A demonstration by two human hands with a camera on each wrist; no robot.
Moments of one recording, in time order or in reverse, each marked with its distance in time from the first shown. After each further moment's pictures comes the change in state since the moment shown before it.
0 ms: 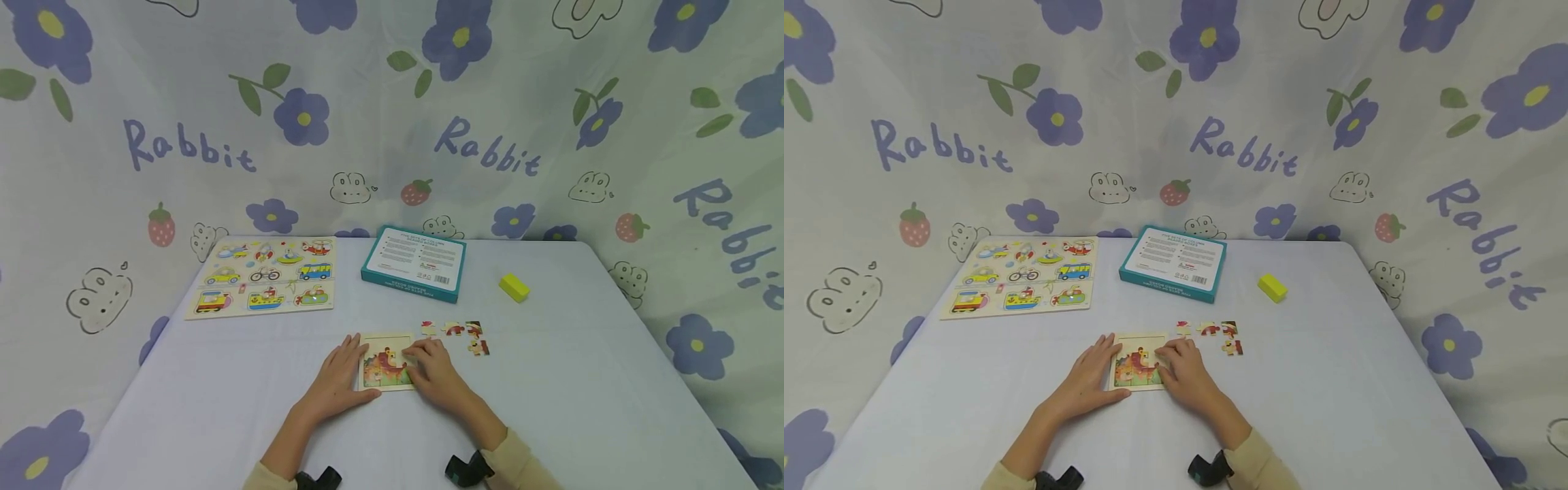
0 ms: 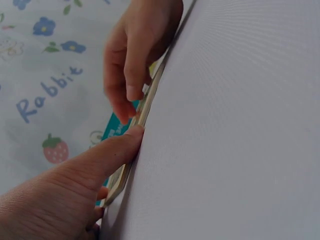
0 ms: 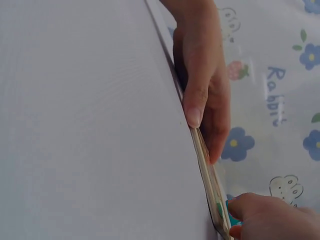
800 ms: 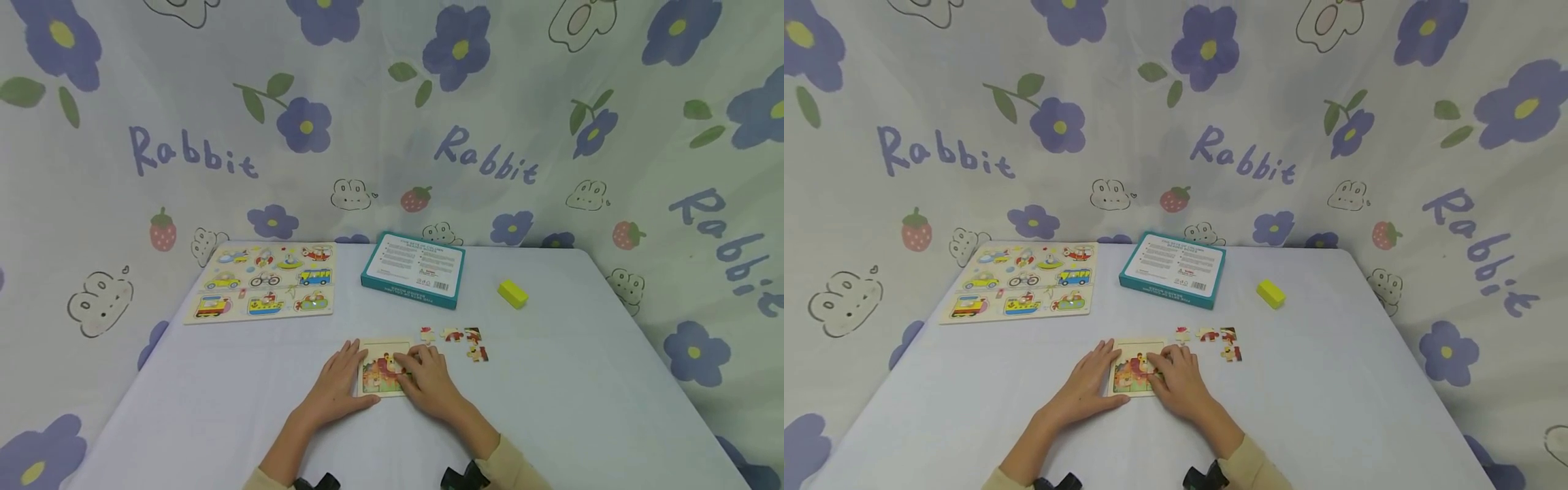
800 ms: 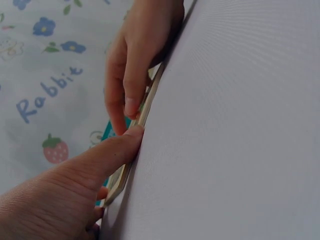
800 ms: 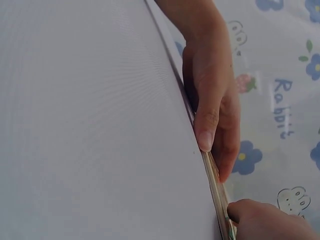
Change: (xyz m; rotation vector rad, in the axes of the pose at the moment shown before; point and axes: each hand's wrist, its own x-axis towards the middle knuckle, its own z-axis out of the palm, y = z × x) left_hand -0.001 -0.001 0.000 -0.014 -0.024 -0.017; right_hand 0.001 -0.009 0.012 -0.173 -0.047 0.044
